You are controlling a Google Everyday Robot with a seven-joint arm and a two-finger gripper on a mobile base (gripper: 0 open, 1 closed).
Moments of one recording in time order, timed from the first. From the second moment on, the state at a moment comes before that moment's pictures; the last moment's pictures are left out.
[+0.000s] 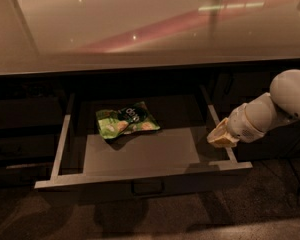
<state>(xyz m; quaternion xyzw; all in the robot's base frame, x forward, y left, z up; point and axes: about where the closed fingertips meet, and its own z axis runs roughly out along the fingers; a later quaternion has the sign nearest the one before) 0.517 -0.209 0.710 -0.54 0.79 0.15 0.23</state>
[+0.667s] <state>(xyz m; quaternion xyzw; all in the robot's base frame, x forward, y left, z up) 0.519 -0.195 0.656 -0.56 0.81 0.12 0.15</state>
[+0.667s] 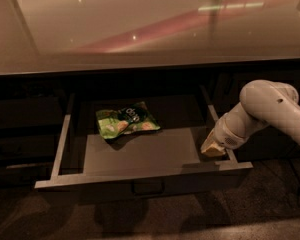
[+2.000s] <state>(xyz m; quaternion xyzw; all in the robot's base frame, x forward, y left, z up) 0.485 -0.200 0.634 -0.57 0.81 0.07 0.11</state>
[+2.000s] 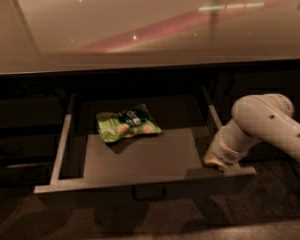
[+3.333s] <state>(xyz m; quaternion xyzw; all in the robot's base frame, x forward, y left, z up) 0.441 -0.194 0.593 -0.59 0.81 0.04 0.06</state>
